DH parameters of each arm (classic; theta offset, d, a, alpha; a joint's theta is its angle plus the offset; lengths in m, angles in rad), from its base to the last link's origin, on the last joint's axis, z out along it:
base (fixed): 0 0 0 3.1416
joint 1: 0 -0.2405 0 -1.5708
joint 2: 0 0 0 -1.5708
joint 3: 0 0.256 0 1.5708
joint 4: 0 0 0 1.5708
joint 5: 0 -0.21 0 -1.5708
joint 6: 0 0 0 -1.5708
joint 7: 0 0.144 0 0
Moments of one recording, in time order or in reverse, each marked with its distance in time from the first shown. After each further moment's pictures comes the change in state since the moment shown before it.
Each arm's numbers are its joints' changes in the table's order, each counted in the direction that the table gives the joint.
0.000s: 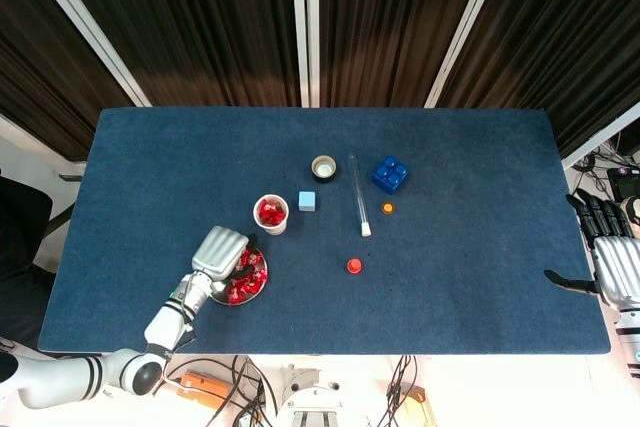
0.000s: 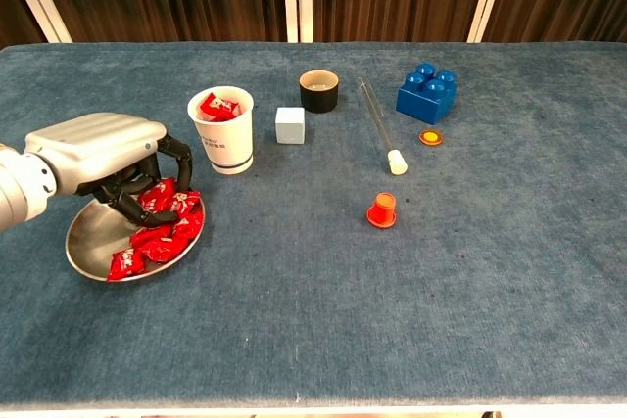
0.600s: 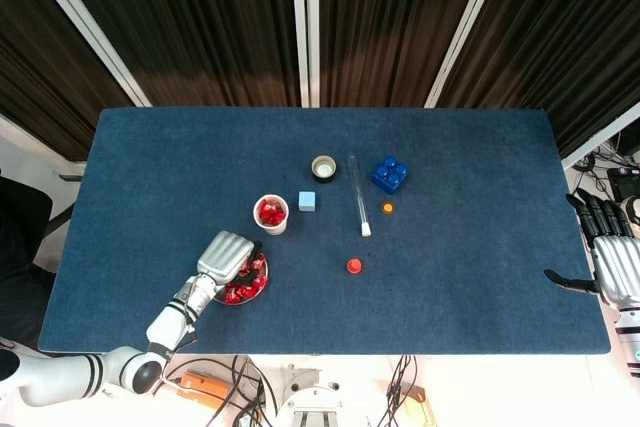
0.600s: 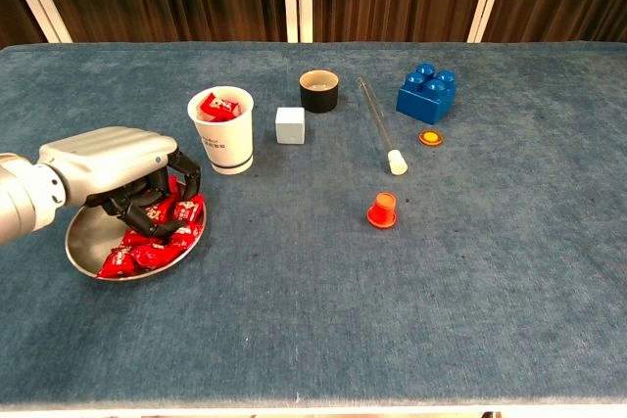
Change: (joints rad) left arm 0.014 -0.003 0.009 -0.007 -0.012 0.060 -0.054; right arm -0.002 -0.002 0.002 0.005 -0.008 0.006 -0.006
